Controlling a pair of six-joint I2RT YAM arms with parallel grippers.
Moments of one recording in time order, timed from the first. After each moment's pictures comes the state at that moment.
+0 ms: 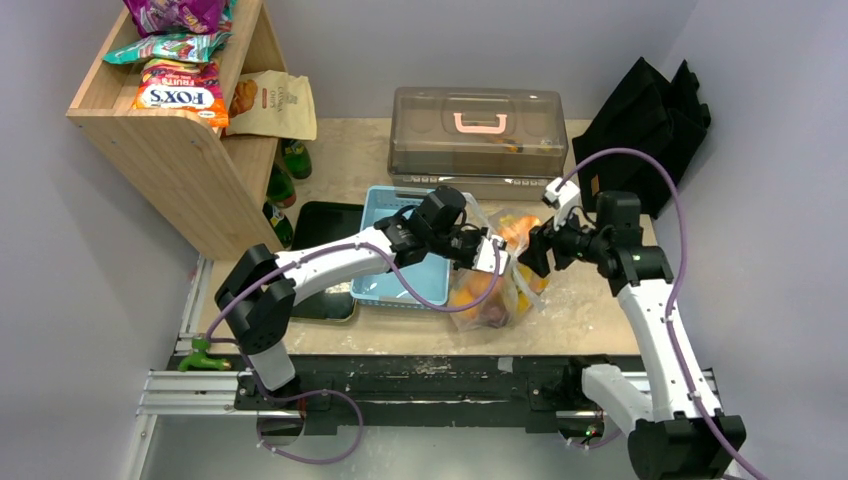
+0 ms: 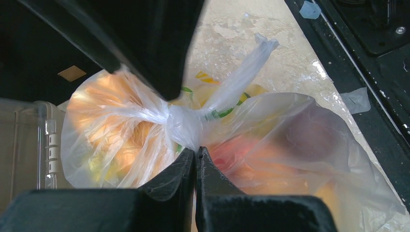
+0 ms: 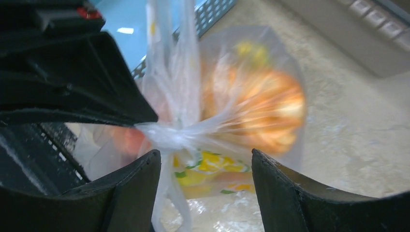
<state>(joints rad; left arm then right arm) -0.93 1.72 1.28 -0.10 0.65 0.83 0.01 0.94 0.97 -0.75 -0.60 -0.35</state>
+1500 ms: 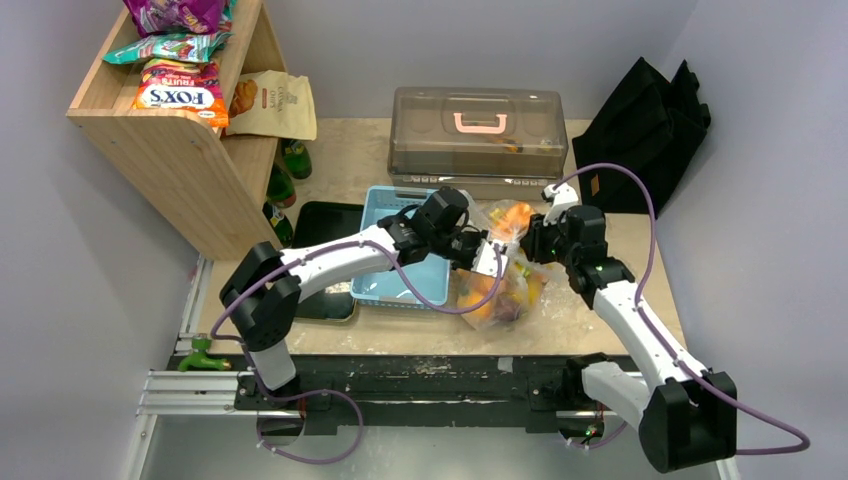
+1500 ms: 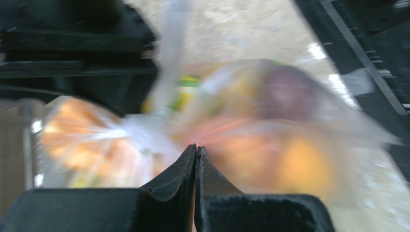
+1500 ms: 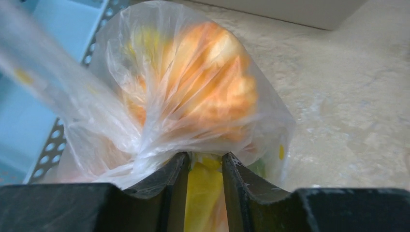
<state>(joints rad) -0.92 1.76 1.31 -0.15 0.63 0.88 0.18 1.00 0.63 -0.21 -0.17 0.07</state>
